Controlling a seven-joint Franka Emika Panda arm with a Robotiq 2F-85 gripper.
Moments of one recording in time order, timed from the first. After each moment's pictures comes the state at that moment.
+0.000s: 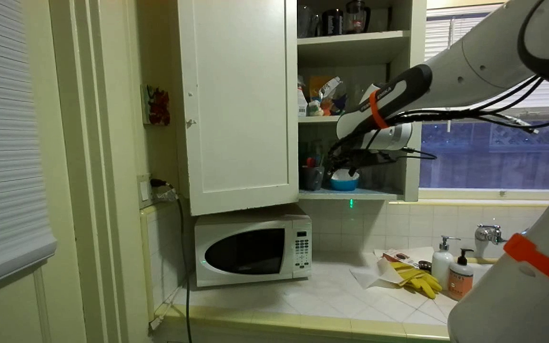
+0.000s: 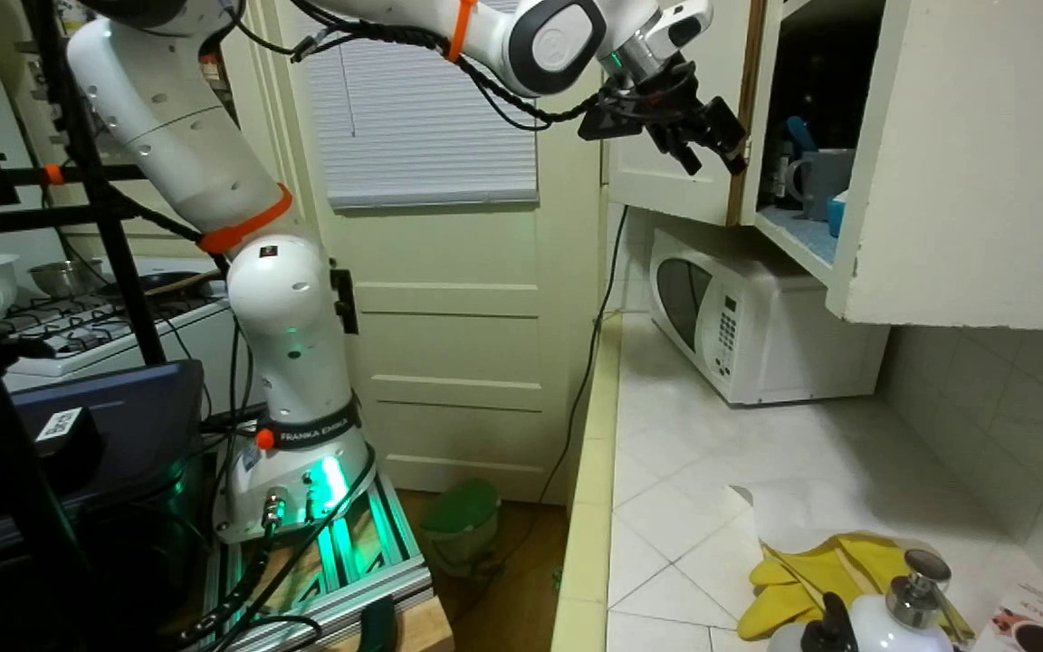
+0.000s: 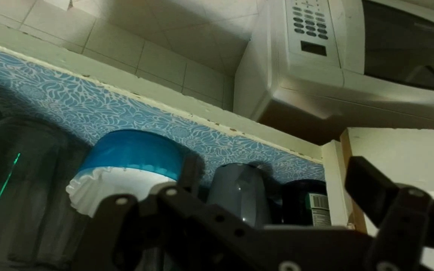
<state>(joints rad) -0.12 -0.41 -0.25 -2.34 -0.05 2.68 -0.20</state>
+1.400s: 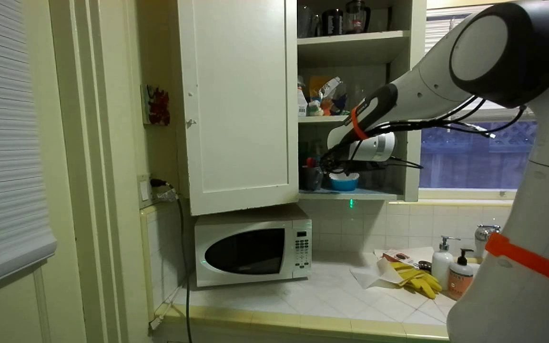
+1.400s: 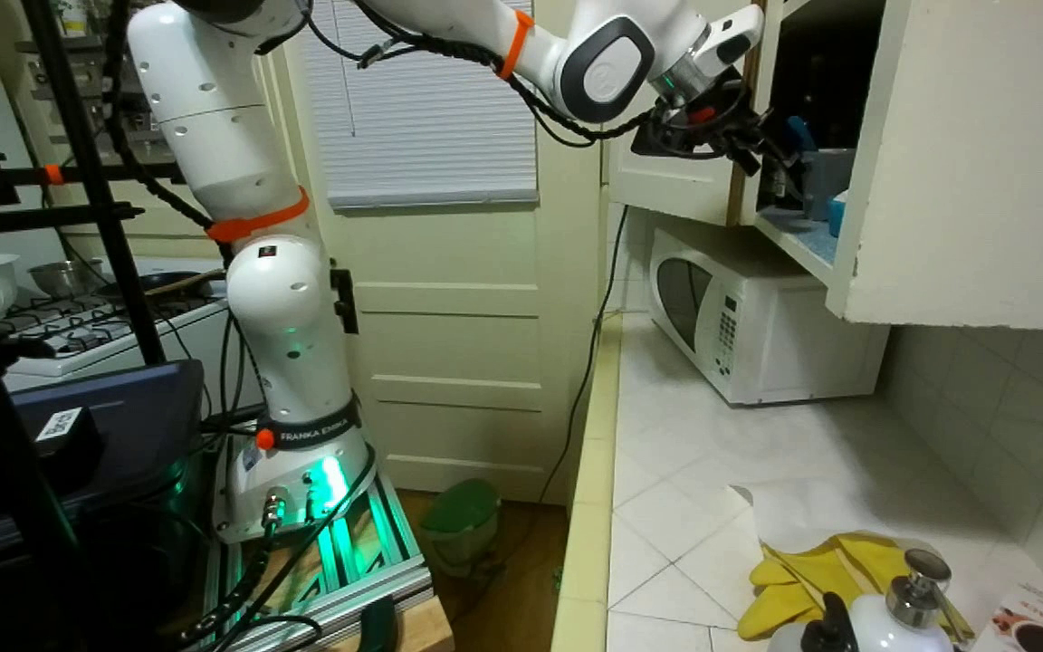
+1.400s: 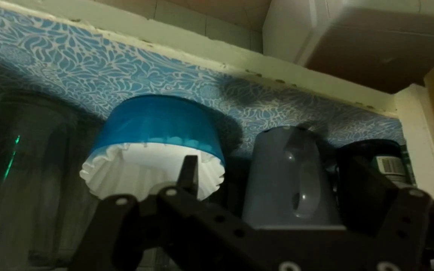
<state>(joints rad) -0.13 -0.19 -0.27 -2.22 0.02 2.88 -0.15</state>
